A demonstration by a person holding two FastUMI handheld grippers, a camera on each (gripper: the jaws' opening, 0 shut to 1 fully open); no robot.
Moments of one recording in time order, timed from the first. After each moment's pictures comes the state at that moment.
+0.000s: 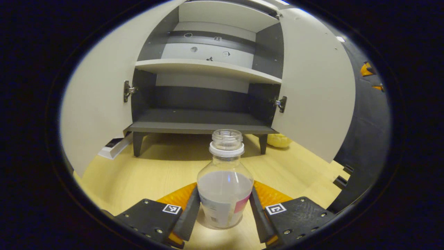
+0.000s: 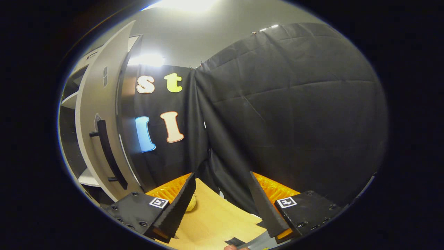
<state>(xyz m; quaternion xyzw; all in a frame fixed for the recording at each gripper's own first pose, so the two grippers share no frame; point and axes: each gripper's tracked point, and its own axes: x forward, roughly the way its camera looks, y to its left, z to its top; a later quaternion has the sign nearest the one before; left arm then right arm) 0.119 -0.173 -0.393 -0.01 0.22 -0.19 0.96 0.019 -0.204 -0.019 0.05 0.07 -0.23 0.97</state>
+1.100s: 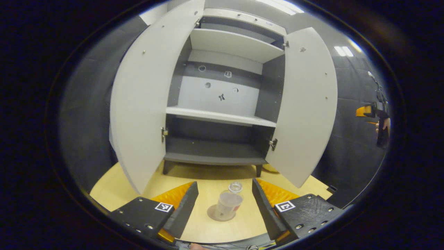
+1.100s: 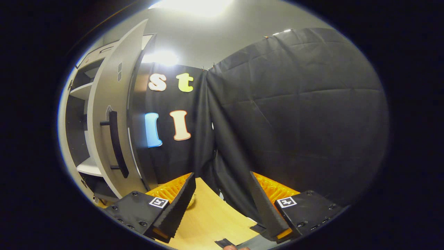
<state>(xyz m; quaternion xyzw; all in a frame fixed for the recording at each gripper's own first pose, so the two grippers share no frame) 0.050 -0.106 -0.206 -0.04 0.14 -0.12 0.98 0.030 -0.205 -0.012 0.00 0.05 -0.18 0.98</state>
